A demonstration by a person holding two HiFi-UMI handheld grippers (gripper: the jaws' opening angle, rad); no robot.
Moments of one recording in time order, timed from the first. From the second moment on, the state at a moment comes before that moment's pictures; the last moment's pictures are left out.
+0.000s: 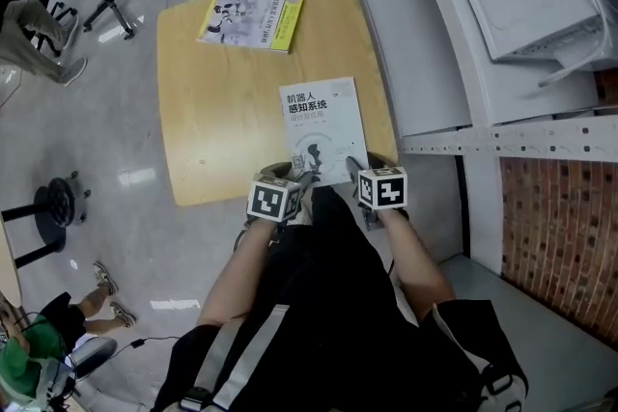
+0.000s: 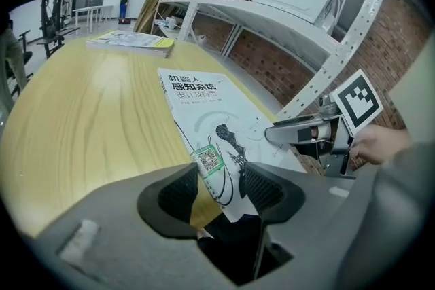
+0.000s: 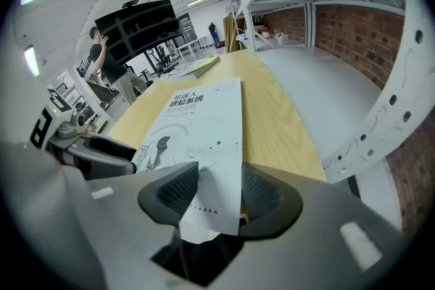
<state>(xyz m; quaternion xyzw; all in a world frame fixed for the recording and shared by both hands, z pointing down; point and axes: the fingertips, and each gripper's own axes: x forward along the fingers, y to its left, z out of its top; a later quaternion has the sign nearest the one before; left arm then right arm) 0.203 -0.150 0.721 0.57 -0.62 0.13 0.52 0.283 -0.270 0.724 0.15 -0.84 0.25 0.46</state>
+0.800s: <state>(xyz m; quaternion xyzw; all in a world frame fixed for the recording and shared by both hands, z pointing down) 0.252 -0.115 0.716 0.56 -0.63 0.11 0.53 0.342 -0.227 0.725 0.16 -0.83 0.29 0.44</state>
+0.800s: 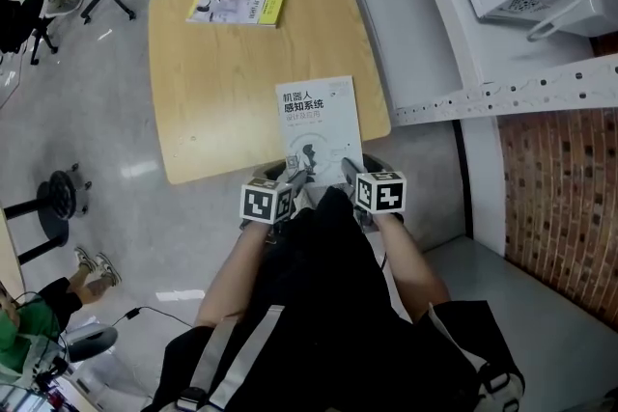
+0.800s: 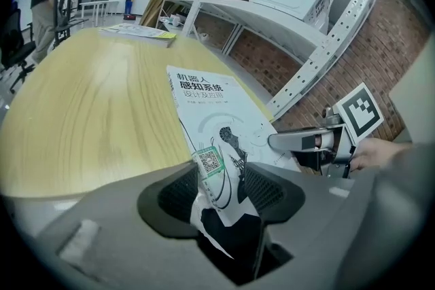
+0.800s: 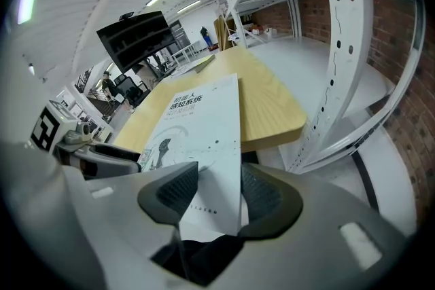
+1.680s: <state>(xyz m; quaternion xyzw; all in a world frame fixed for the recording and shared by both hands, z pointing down) 0.246 -0.136 0.737 0.53 -0.60 -0.15 0.58 0.310 -0.208 0.739 -0.05 -0.80 0.44 0.41</state>
